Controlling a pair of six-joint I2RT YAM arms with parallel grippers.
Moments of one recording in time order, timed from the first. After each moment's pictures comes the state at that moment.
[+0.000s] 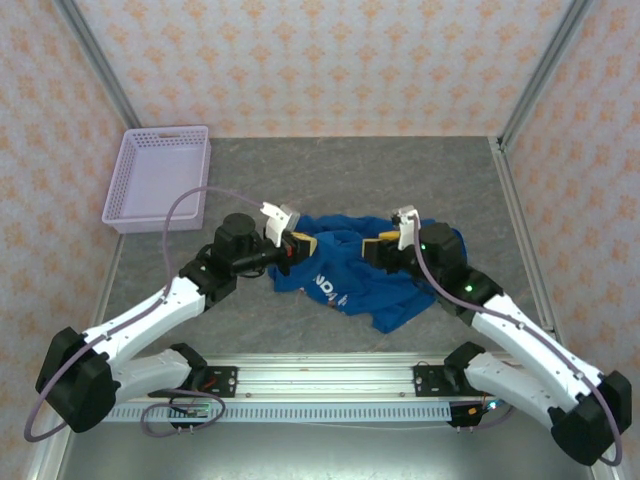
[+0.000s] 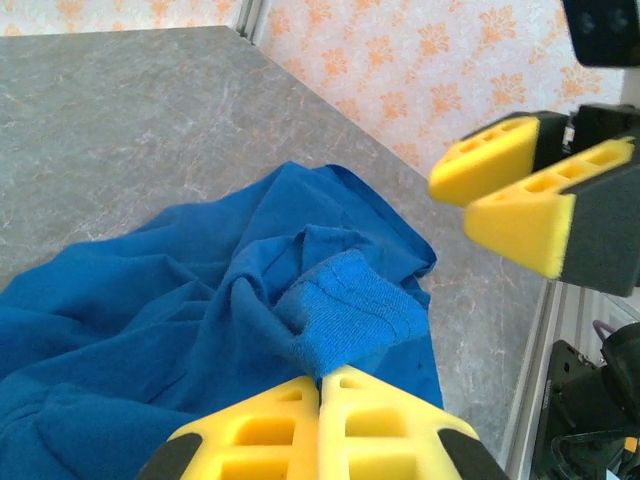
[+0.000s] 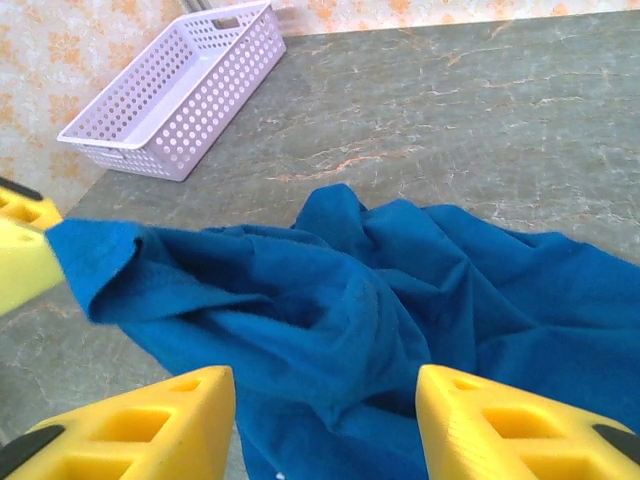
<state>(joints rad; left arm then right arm) -0.57 1.09 0.68 0.07 0.42 -0.27 0.59 0.89 0.69 -0.24 -0.15 0.33</state>
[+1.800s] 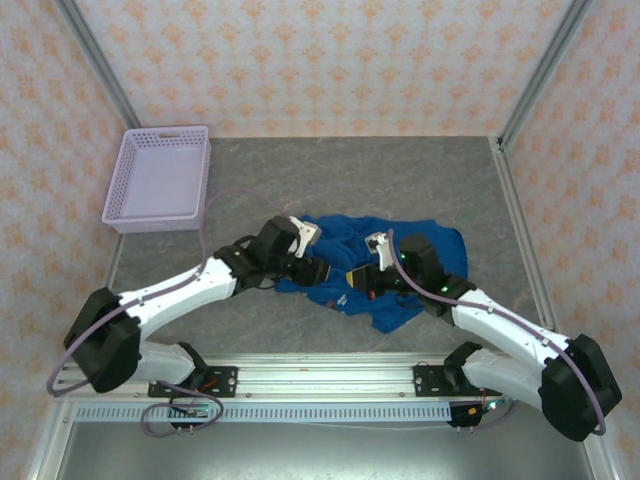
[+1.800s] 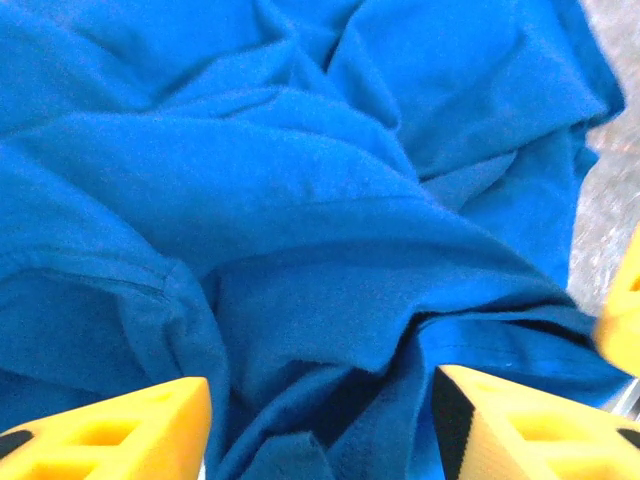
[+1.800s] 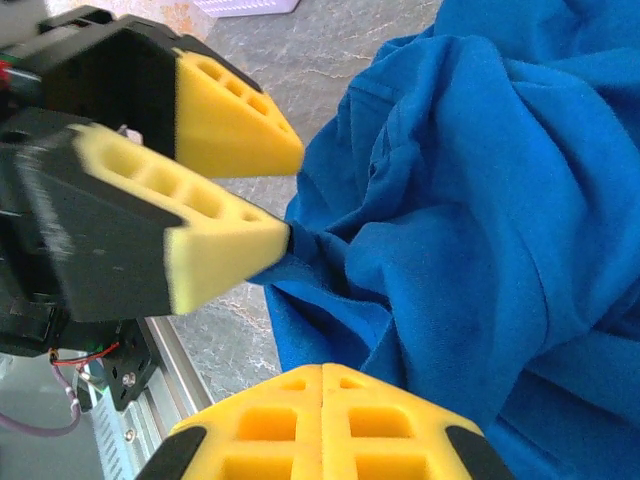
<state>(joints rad) -0.70 1.37 0.87 -0.36 0.18 -0.35 0.61 1.01 0.50 -0.07 -0.53 0.44</state>
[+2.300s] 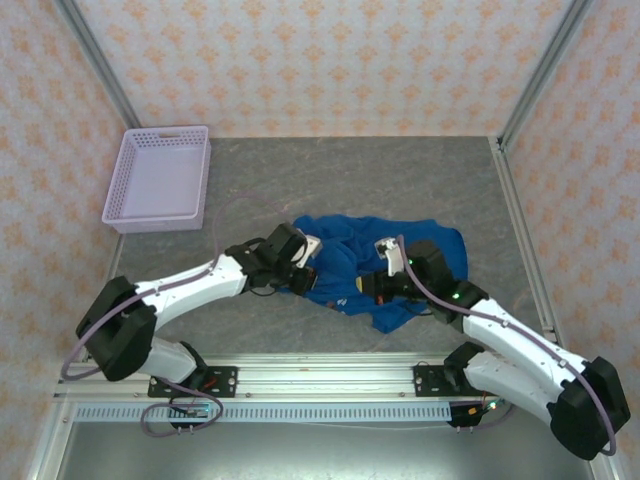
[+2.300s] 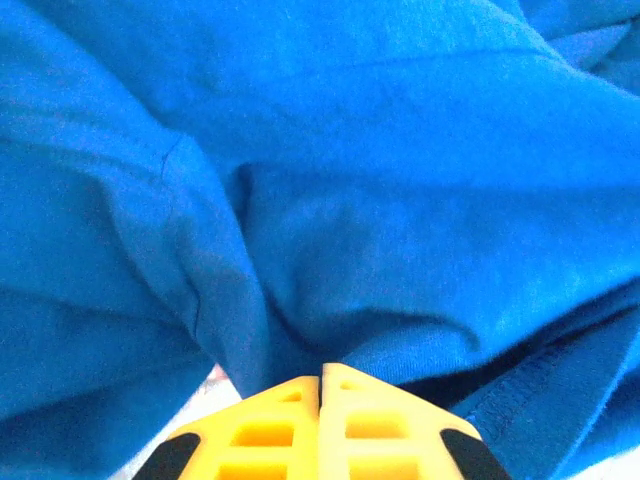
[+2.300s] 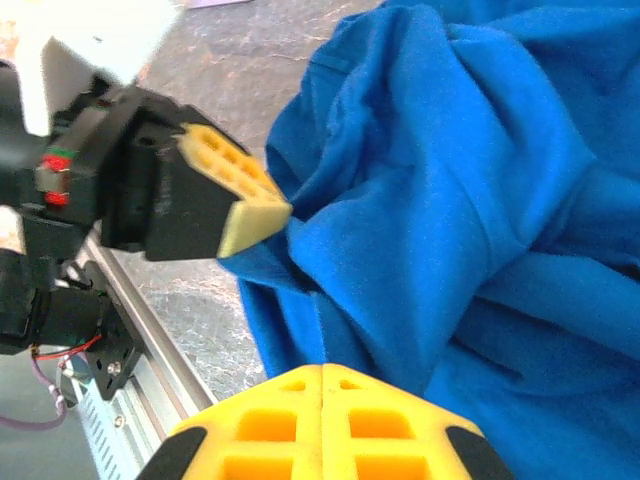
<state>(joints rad) -0.71 1.39 0.84 -0.45 0.18 -0.34 0.61 0.88 0.50 -0.25 -0.45 0.47</state>
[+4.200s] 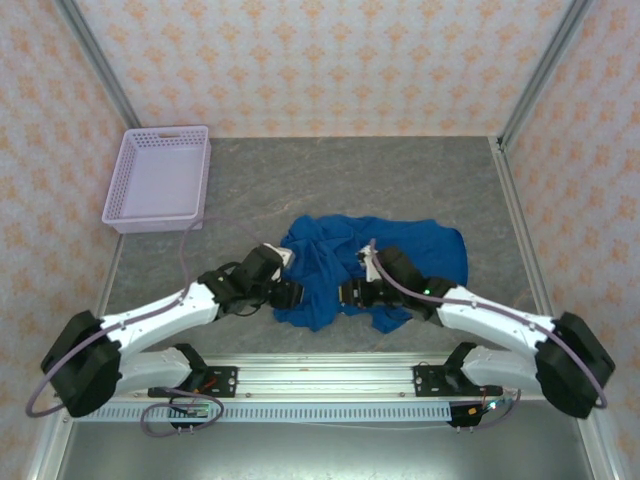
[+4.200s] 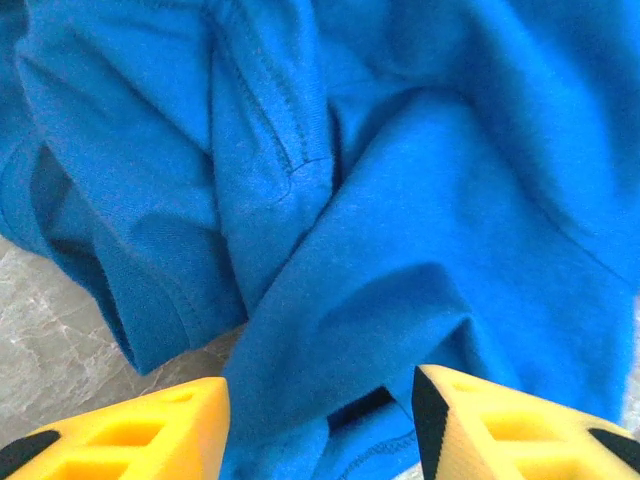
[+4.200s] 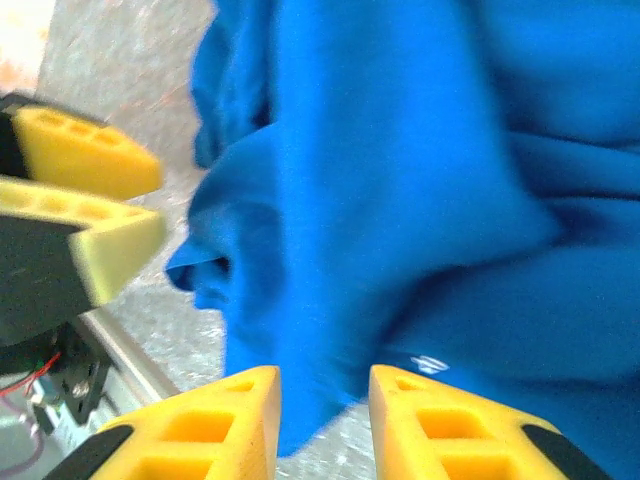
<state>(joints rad) -0.71 1.19 0.62 -0.41 0.06 -0.49 0.82 1.16 0.56 -0.16 -0.30 0.66</state>
